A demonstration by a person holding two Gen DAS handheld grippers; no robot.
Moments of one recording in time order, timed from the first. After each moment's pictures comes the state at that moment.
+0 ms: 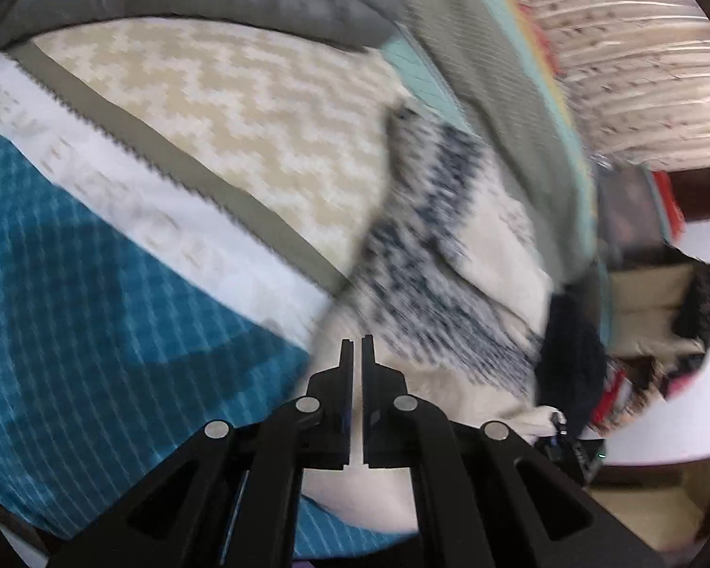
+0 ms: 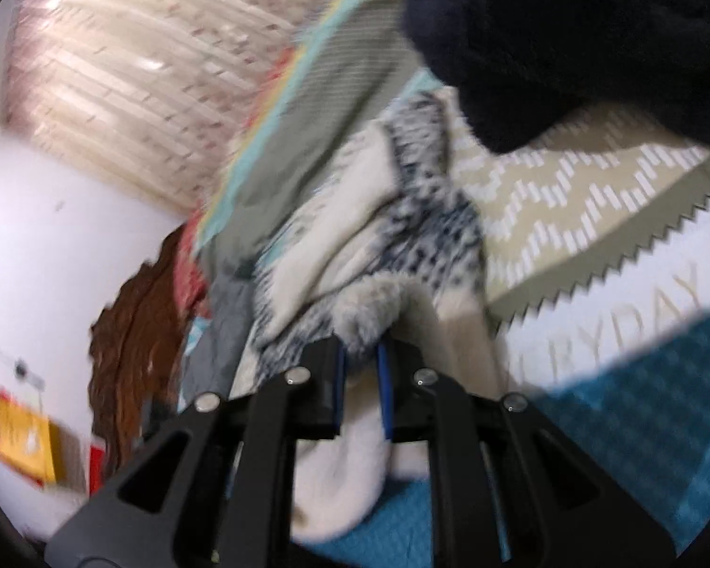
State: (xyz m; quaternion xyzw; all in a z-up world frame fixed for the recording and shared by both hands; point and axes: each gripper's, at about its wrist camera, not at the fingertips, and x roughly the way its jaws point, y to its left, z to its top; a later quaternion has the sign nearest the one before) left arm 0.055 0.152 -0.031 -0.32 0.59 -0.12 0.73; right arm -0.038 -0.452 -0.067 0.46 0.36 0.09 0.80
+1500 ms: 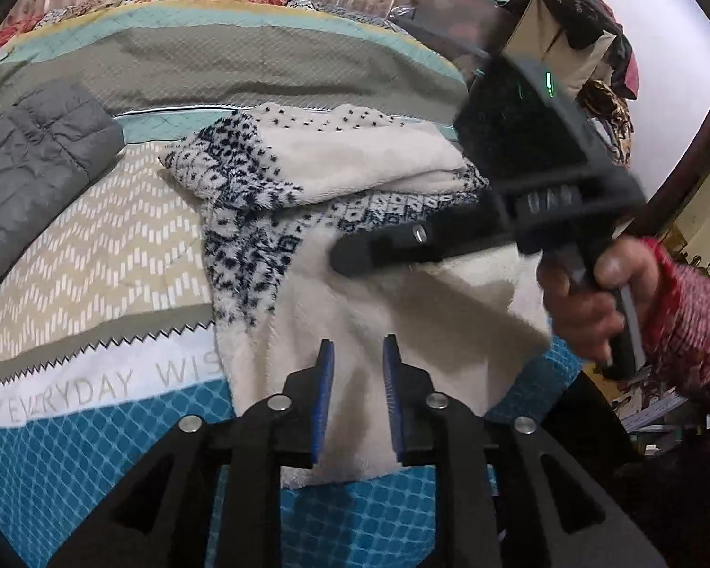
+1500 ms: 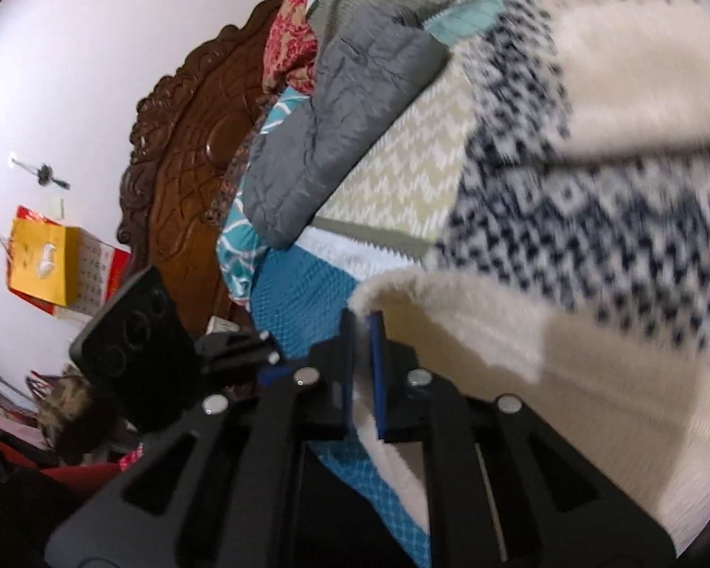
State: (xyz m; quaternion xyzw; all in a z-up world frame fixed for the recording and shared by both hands) left arm -0.001 0.066 0.006 0.03 0.46 -0.37 0.81; right arm 0.088 -0.126 -0.045 0.28 0.51 0.40 0.71
